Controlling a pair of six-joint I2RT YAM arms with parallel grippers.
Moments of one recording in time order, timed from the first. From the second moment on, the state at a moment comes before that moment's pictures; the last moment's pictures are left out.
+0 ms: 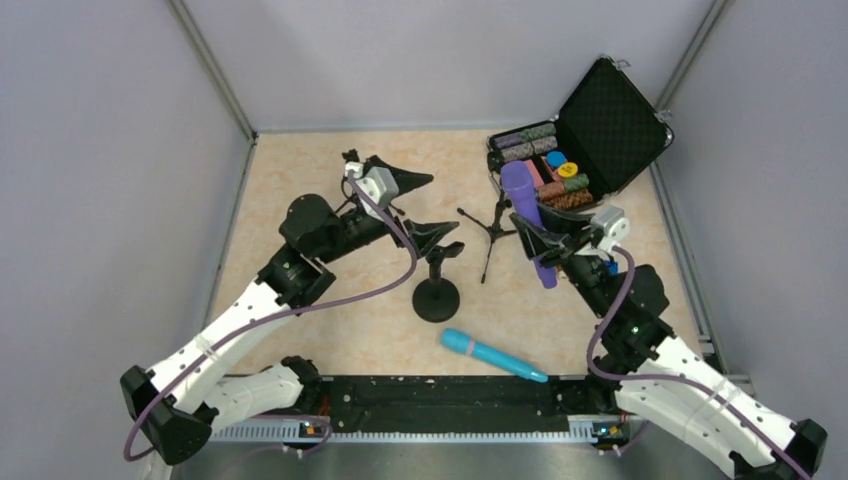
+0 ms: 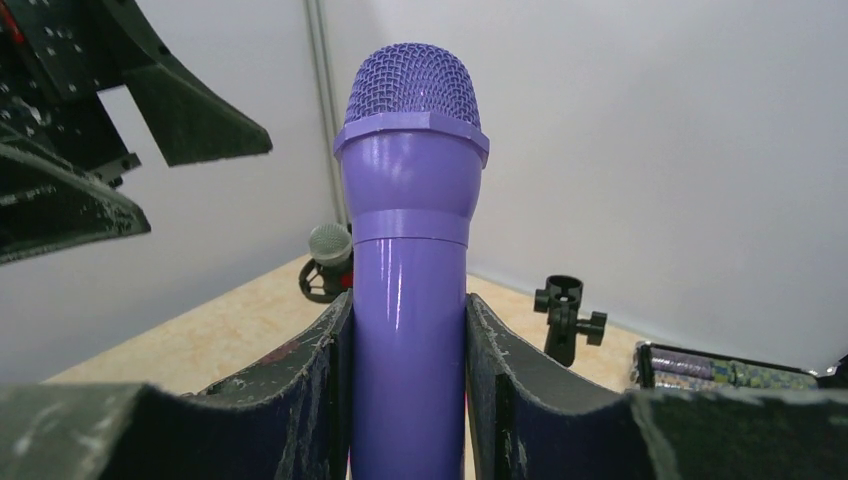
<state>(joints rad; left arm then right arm) -0.72 1.02 0.99 0.24 0.46 0.00 0.72 0.56 0.51 0.48 0.05 0.01</state>
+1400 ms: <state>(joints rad) -0.85 1.46 1.12 0.58 0.79 -0.35 0.72 0.91 0.64 1.07 -0.21 0.37</state>
